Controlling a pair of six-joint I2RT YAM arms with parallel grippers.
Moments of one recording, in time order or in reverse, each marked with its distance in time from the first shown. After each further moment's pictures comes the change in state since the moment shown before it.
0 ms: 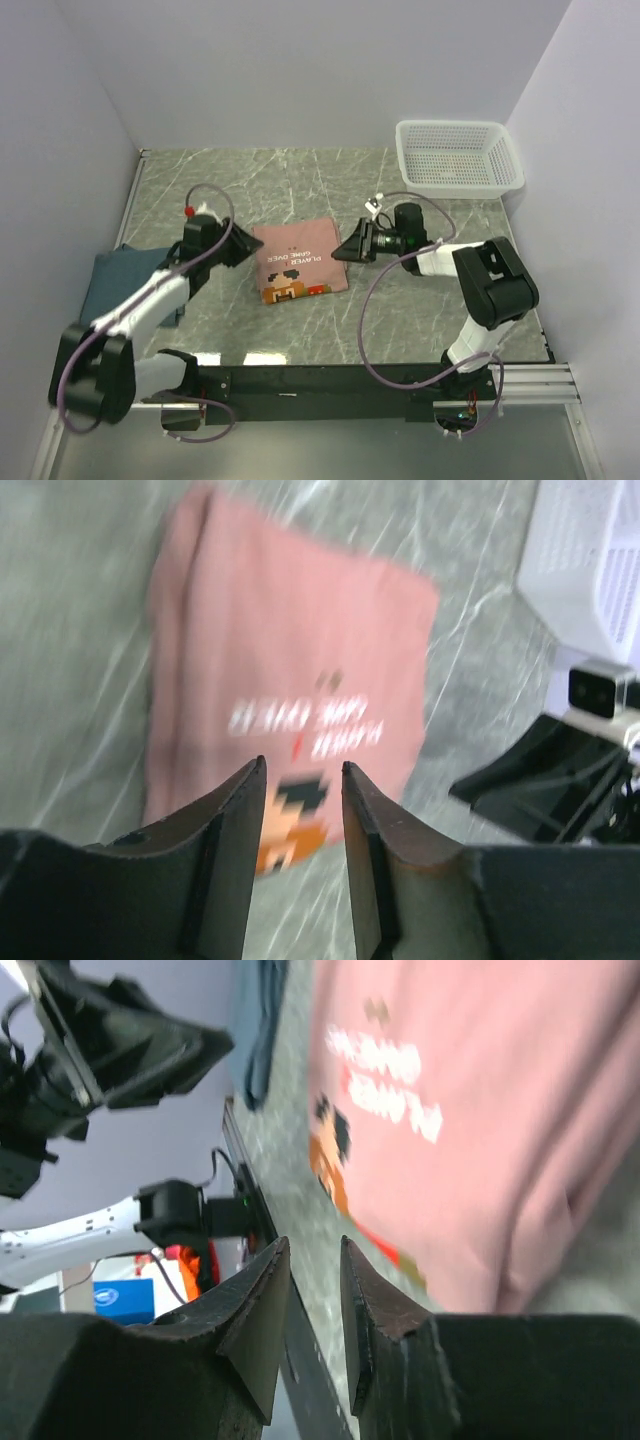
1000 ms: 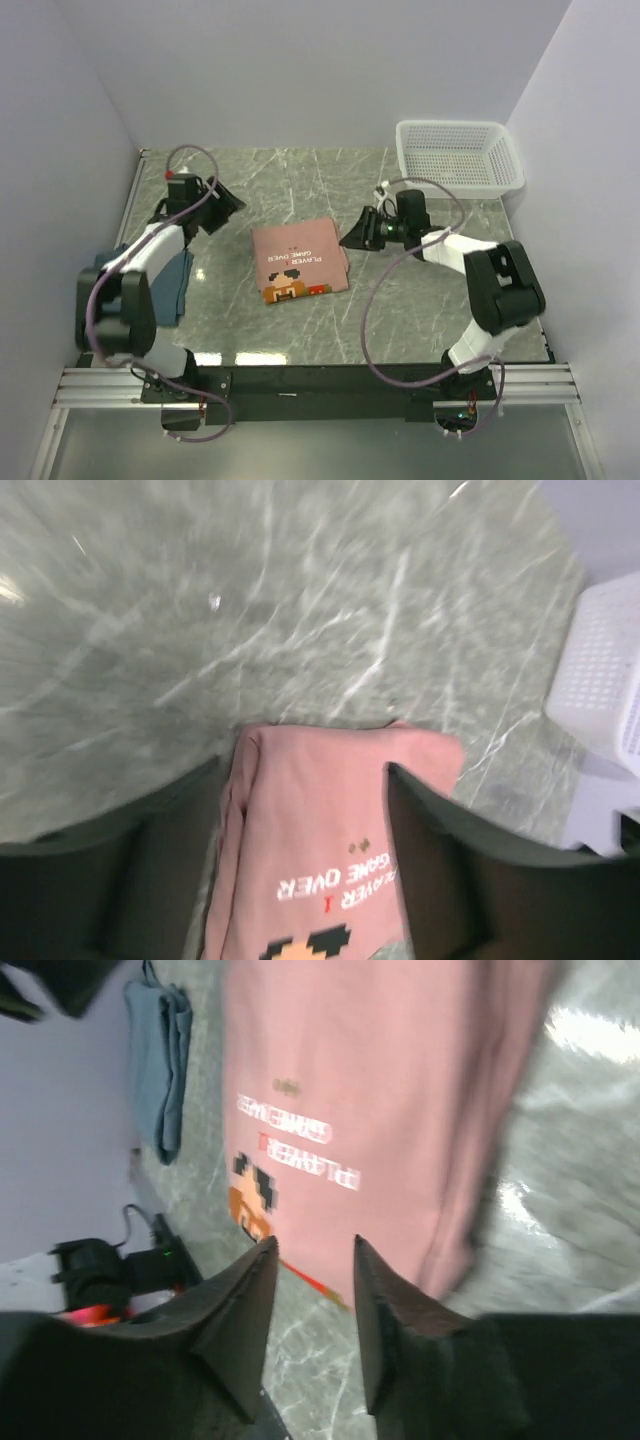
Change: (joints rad) left arm 0.216 0.465 0.401 -0.022 0.058 0.137; right arm -0.047 0.021 0.158 -0.296 0.156 -0.177
